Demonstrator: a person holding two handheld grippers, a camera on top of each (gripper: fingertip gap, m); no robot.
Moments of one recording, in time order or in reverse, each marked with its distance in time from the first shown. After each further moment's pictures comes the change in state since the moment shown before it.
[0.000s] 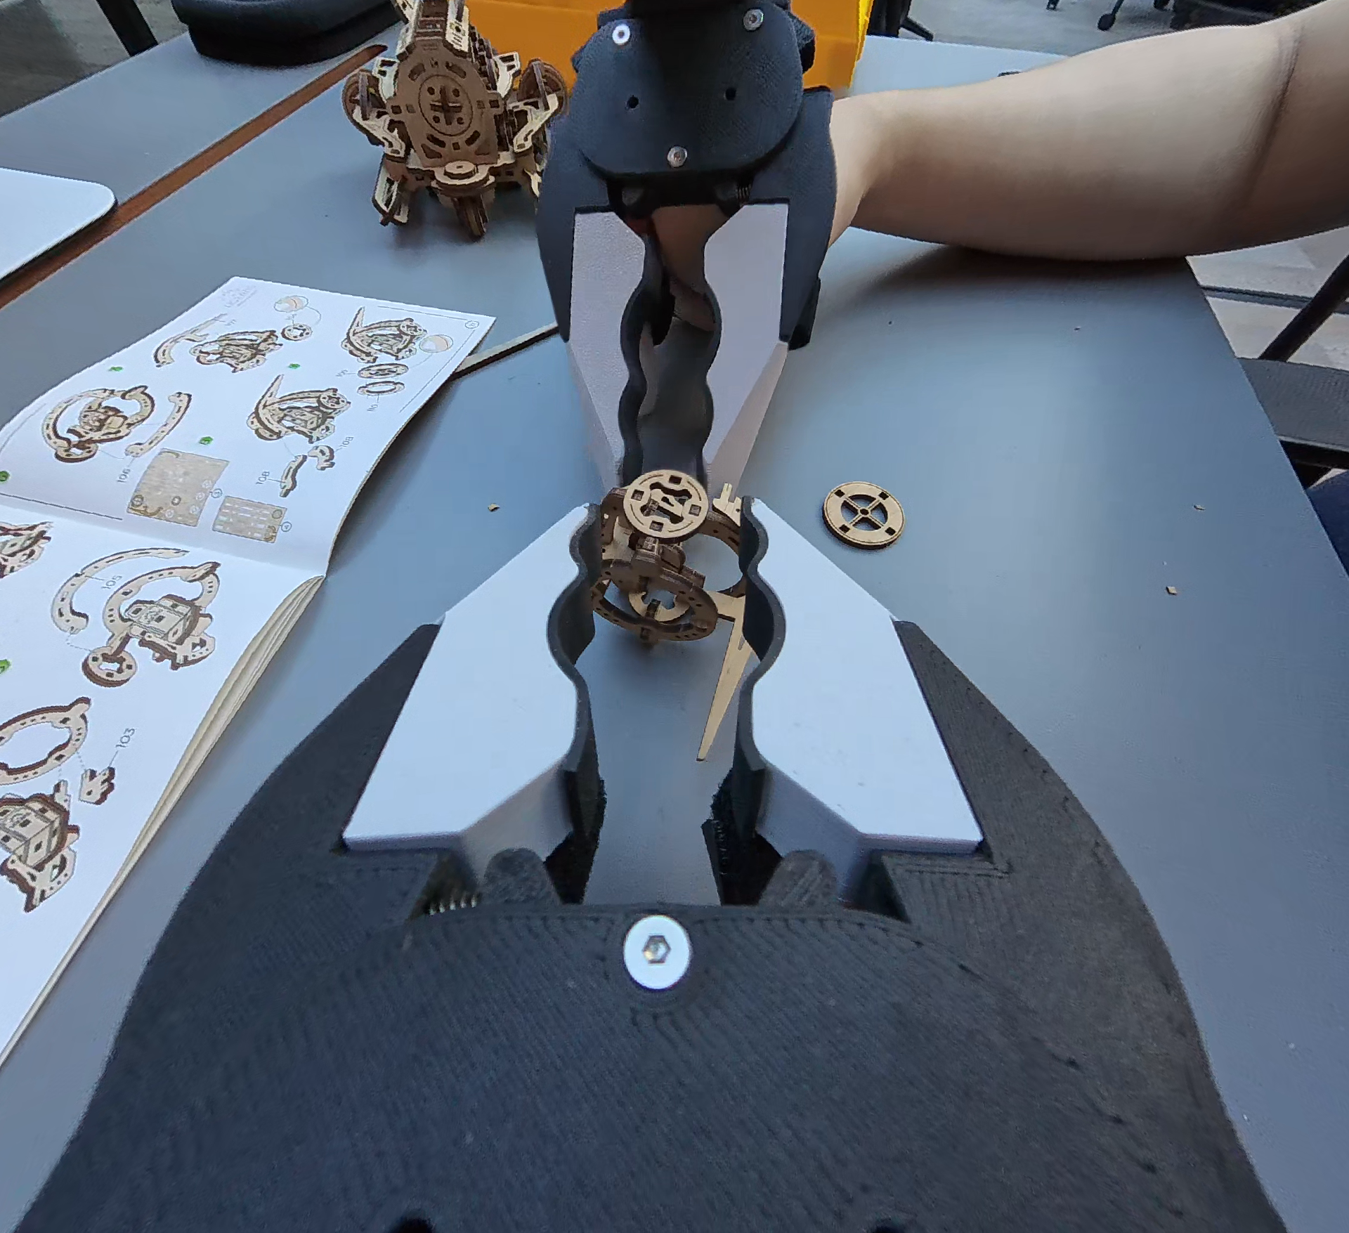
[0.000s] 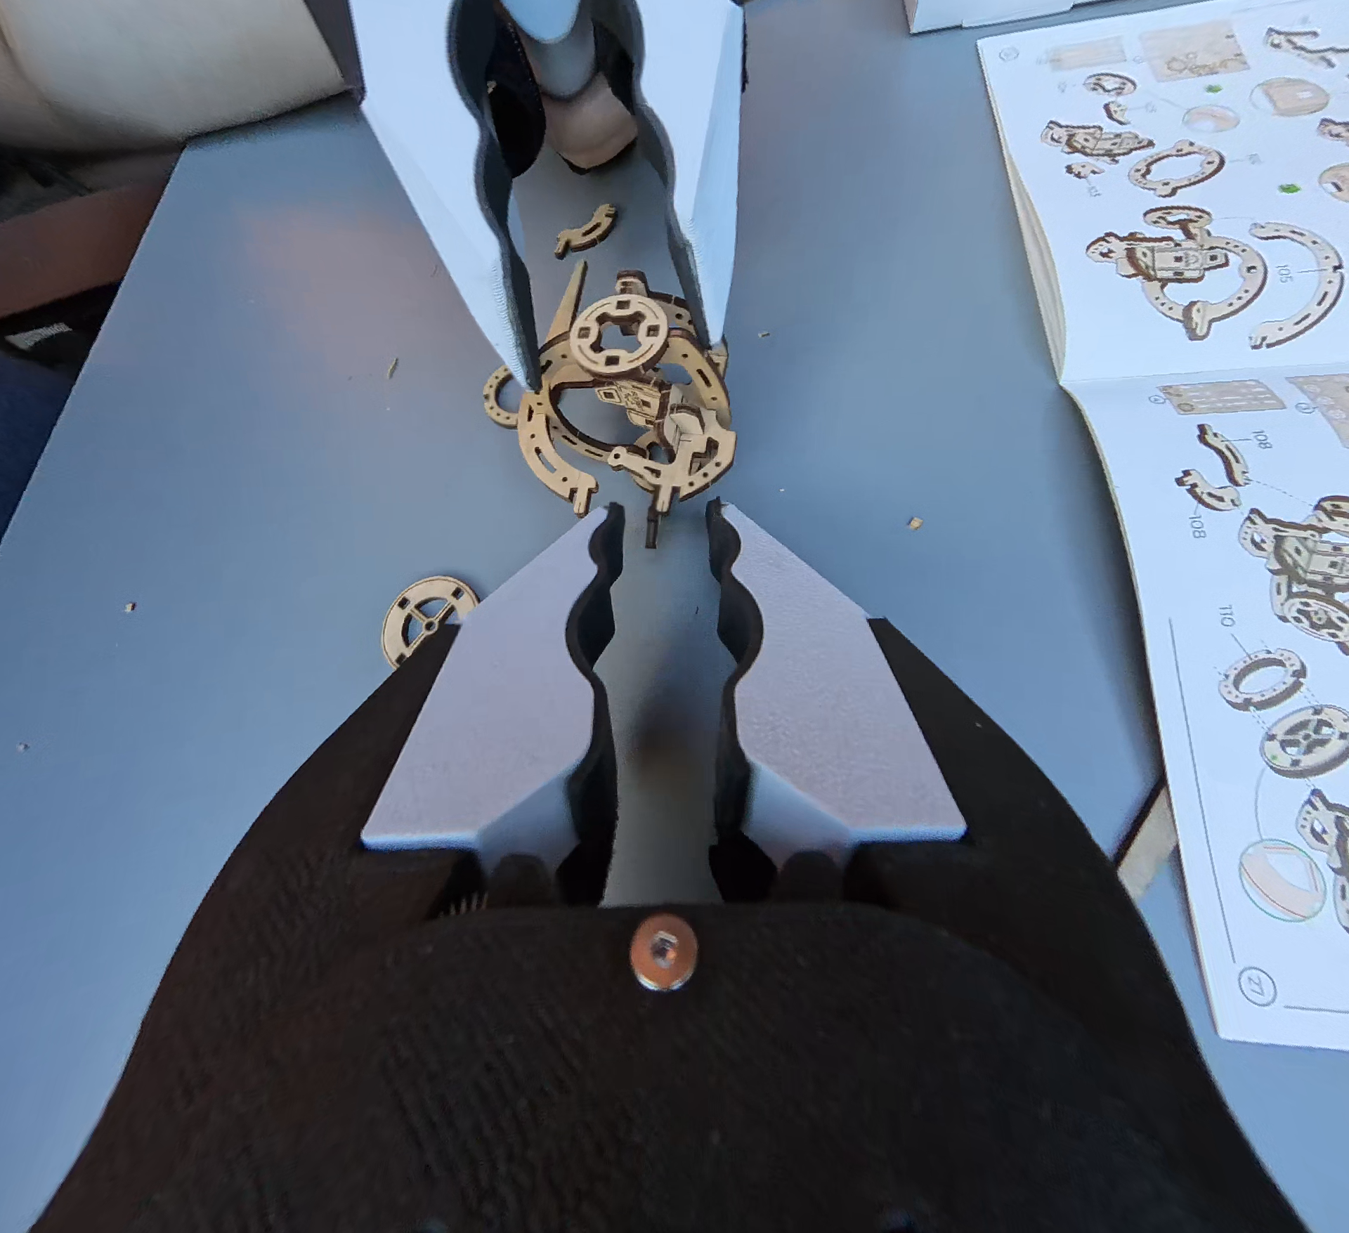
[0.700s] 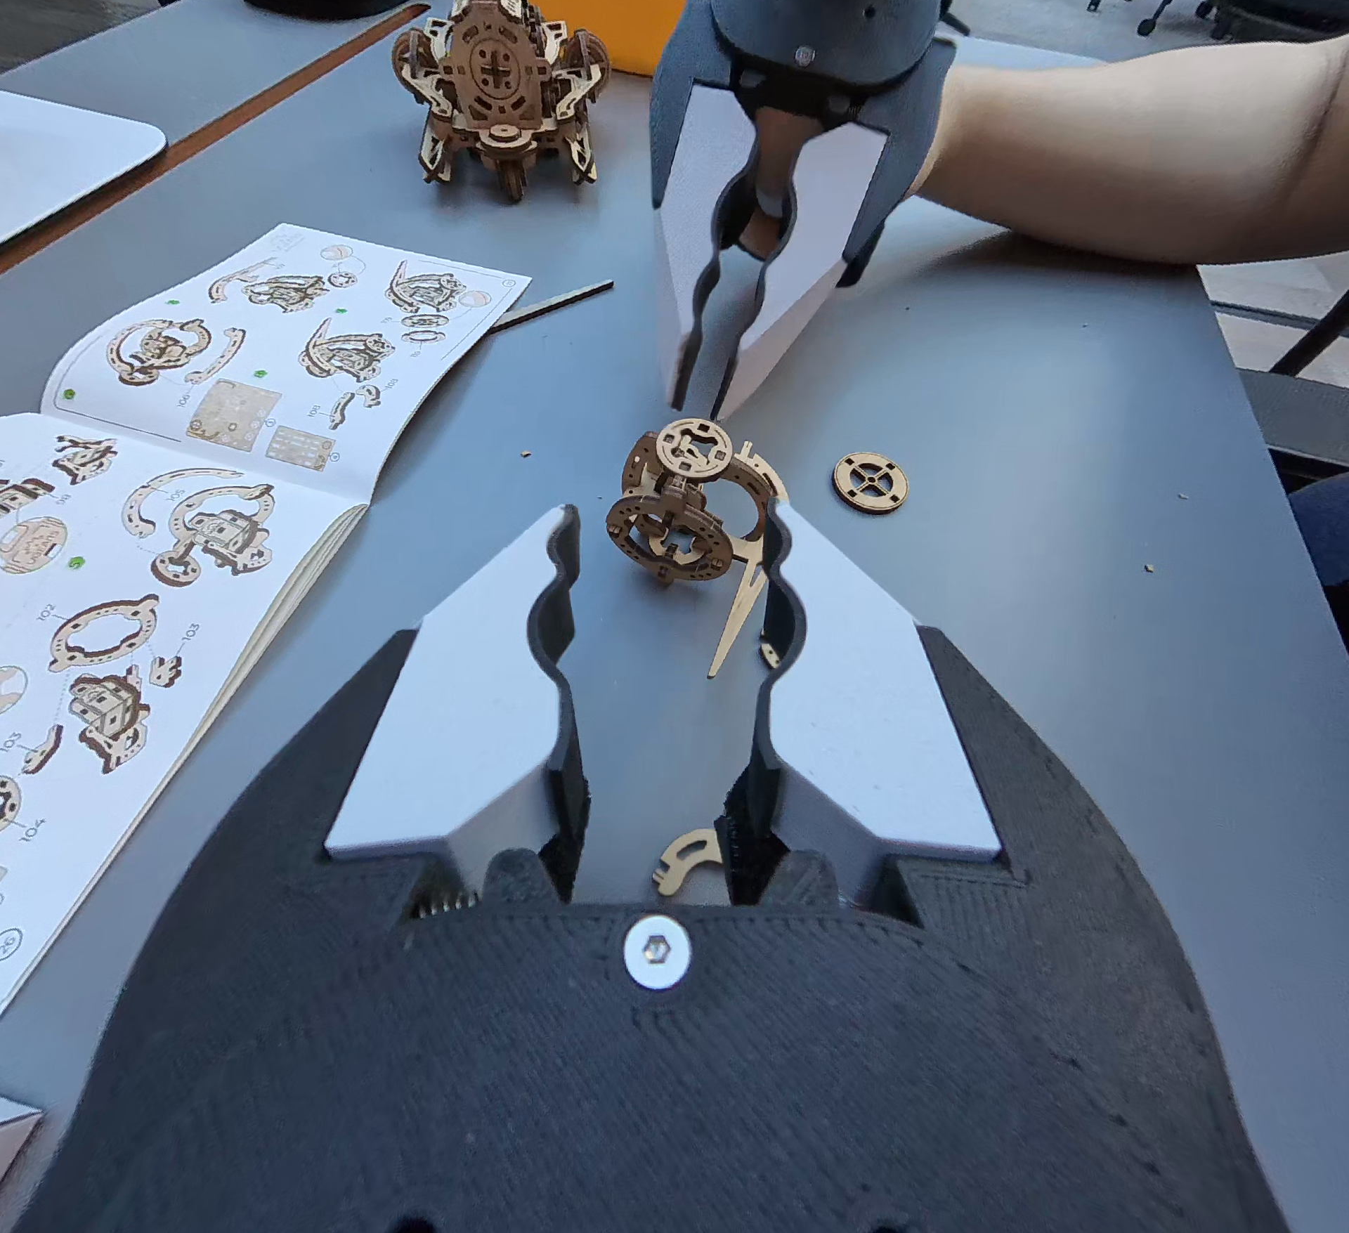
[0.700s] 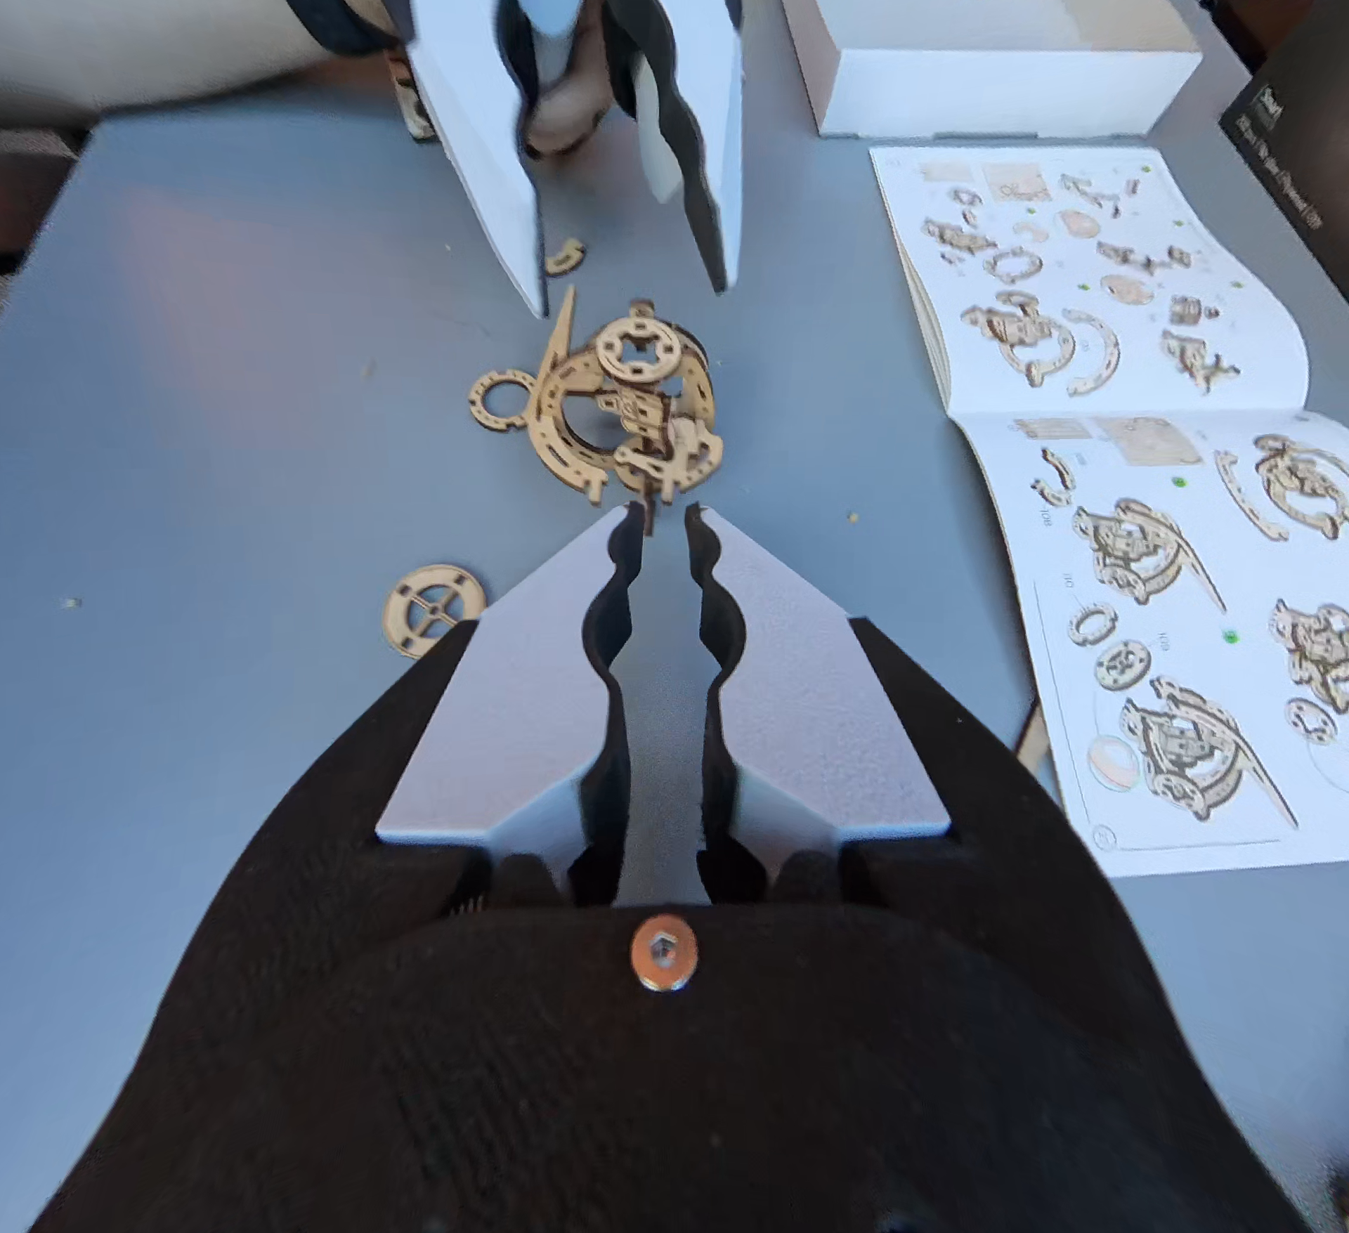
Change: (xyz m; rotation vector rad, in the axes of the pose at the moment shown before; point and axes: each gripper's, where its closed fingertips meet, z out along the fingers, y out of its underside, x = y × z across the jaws) left arm -0.007 0.006 -0.023 -0.024 -0.032 -0.055; right arm -0.002 -0.010 -0.025 0.058 0.177 -0.110
